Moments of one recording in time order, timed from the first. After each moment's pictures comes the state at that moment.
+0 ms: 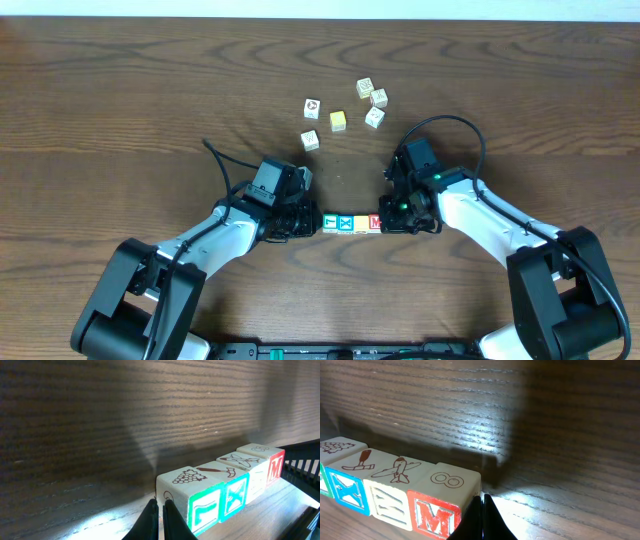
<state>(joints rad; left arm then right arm) -0.46 1.63 0.68 -0.17 0.50 -0.56 0.40 1.70 0.89 -0.60 -0.29 0.35</state>
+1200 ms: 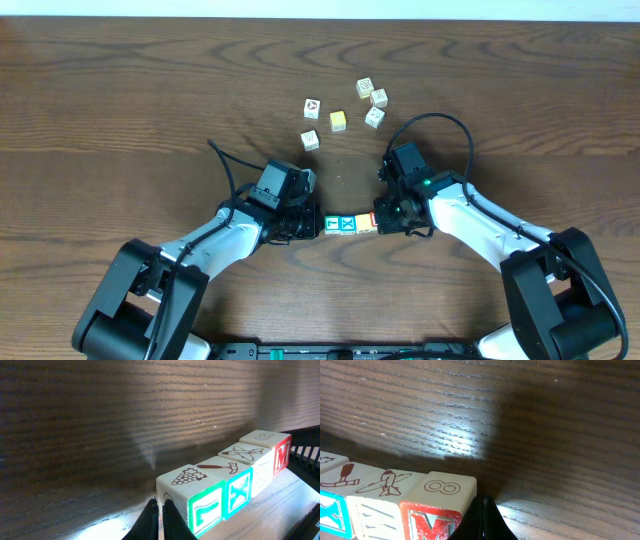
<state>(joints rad) -0.49 1.63 0.68 -0.16 0.48 -0.56 0.46 1.70 0.88 -0.56 -0.16 0.32</state>
